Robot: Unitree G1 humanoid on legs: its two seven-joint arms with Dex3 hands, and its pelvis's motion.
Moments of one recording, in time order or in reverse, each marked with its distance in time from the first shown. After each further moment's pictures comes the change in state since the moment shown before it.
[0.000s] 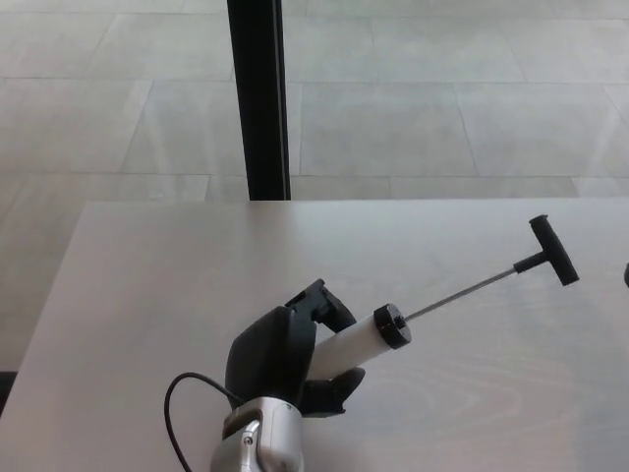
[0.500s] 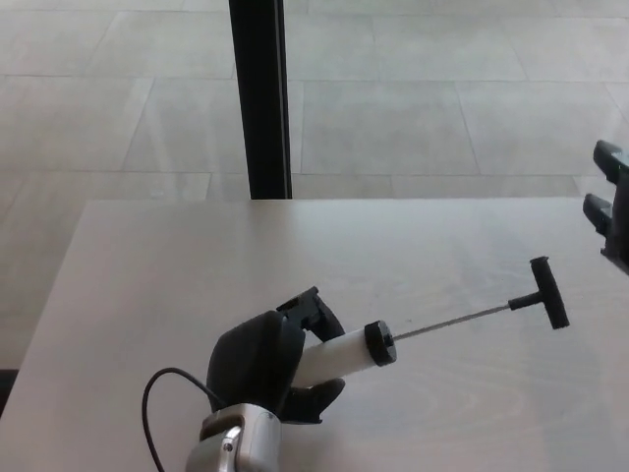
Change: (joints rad) left_arm 0.005 0.146 -0.092 -0.009 0.021 -0.019 0.010; right_arm -0.222 -0.018 0.032 0.006 -0.008 0.104 0.025
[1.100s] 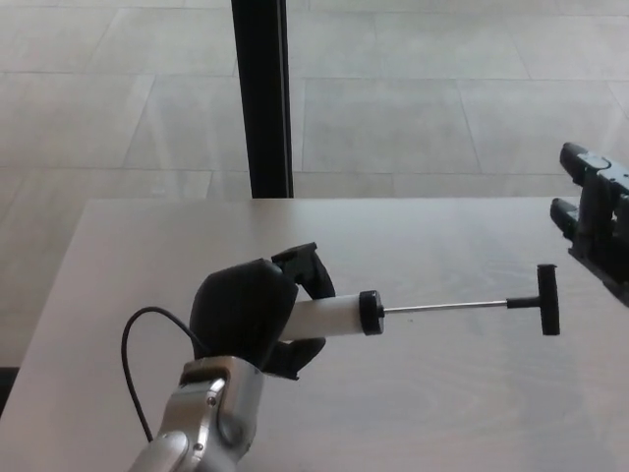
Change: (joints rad) left_arm -0.123 0.108 -0.031 -0.043 0.041 -0.003 -0.004; right_arm 0.037 0.094 0.034 -0.048 -0.012 0.081 -0.019
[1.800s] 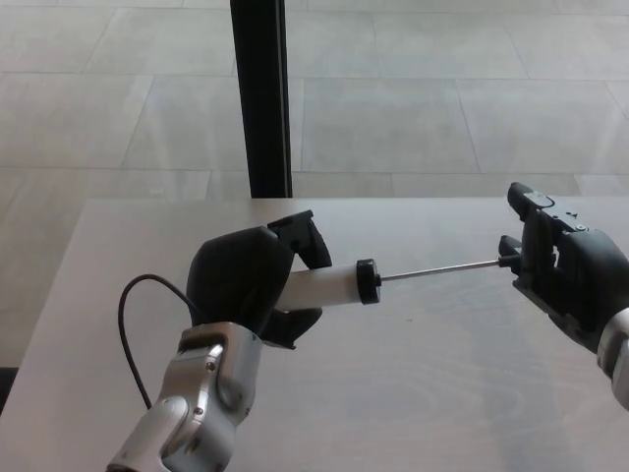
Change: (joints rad) left_arm -0.076 0.001 0.023 0.063 -0.013 -0.008 0.006; right_arm 0.018 0.098 0.054 -0.031 -0.029 0.020 -0.045
